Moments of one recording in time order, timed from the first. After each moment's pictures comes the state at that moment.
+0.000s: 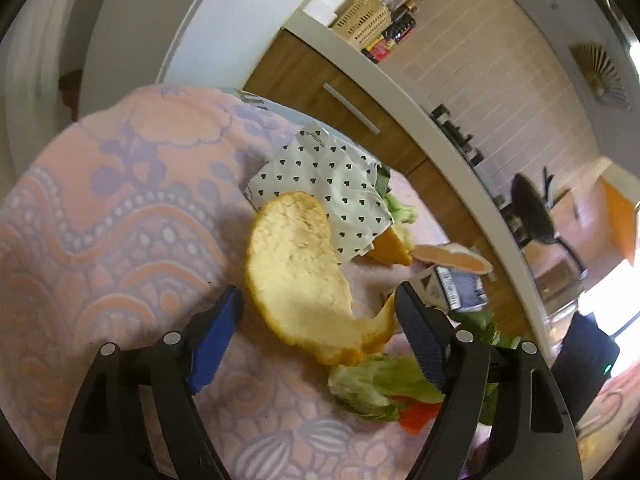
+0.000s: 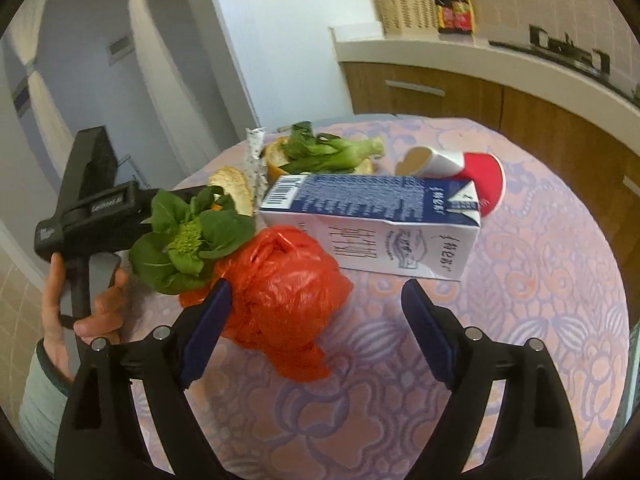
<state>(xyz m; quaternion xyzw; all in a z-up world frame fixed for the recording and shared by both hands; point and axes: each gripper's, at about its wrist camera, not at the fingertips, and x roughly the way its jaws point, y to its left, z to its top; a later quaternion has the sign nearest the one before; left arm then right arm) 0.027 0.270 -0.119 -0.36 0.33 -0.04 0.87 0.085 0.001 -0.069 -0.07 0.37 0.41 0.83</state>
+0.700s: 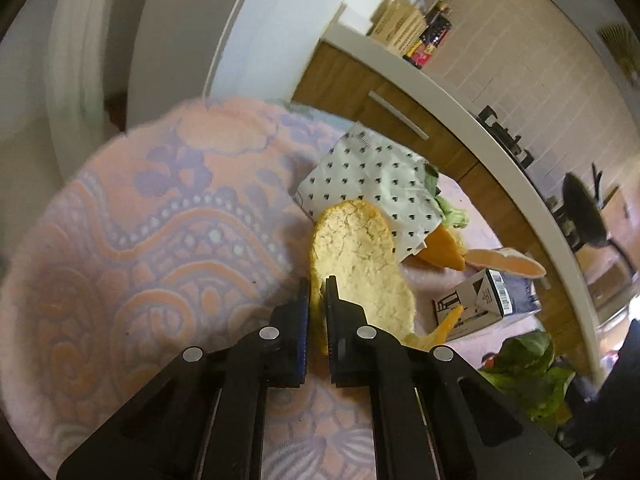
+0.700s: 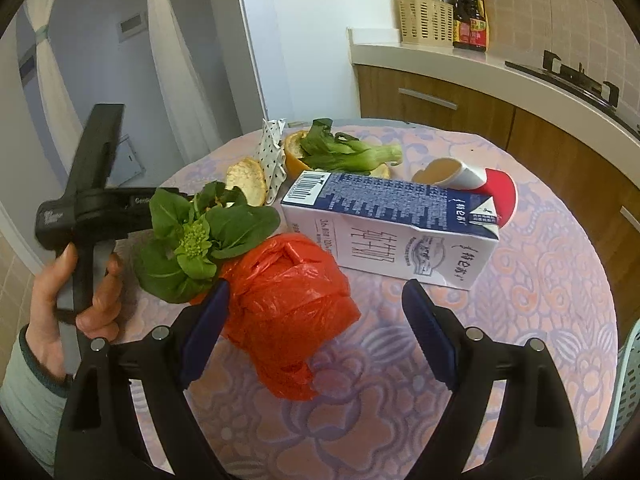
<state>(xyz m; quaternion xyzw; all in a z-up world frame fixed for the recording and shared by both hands) 0.024 0.251 -0.114 -0.28 0.34 0.08 0.89 0.079 0.015 -0.072 -0.10 0.36 0.40 0.84</state>
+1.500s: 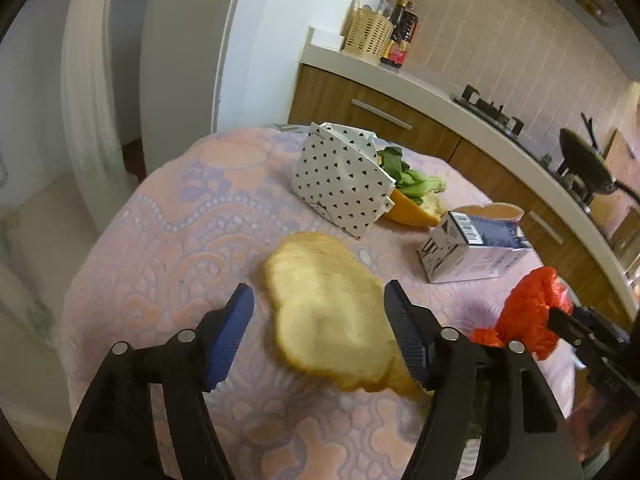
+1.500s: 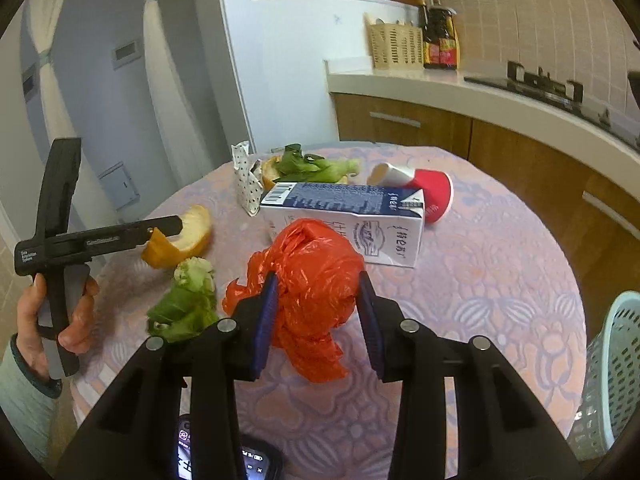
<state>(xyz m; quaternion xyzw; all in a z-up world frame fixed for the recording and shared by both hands) -0.030 0.225 -0.085 -0.21 0.34 0.09 0.91 0.062 -0.042 -0.055 -0.06 0.32 0.39 0.86</state>
